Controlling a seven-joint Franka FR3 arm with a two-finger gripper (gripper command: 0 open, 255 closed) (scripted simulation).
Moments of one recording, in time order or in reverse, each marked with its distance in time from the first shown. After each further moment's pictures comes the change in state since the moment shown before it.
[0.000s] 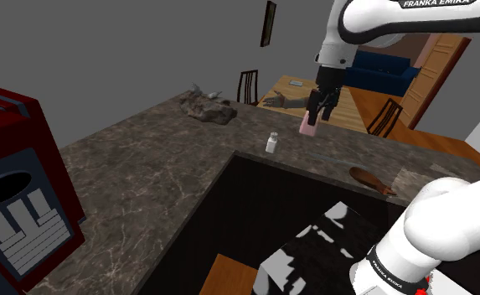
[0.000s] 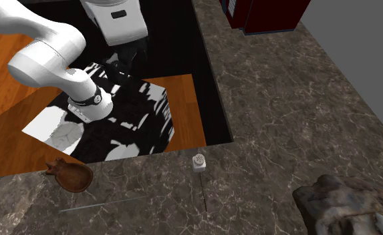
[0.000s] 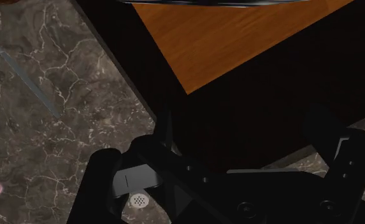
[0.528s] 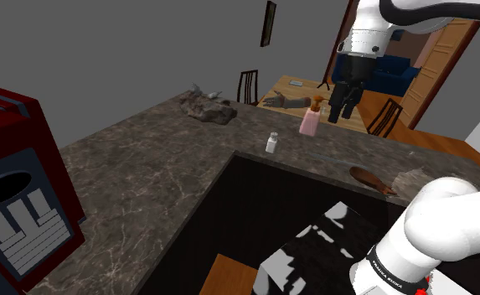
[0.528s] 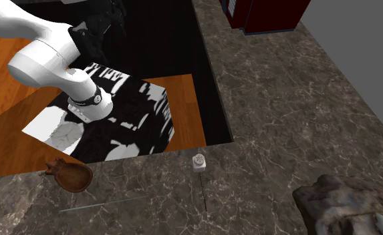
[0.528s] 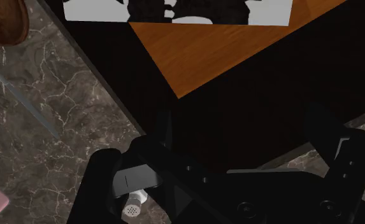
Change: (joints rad) arm 0.008 -0.204 0.017 -0.037 0.037 -0.147 0.039
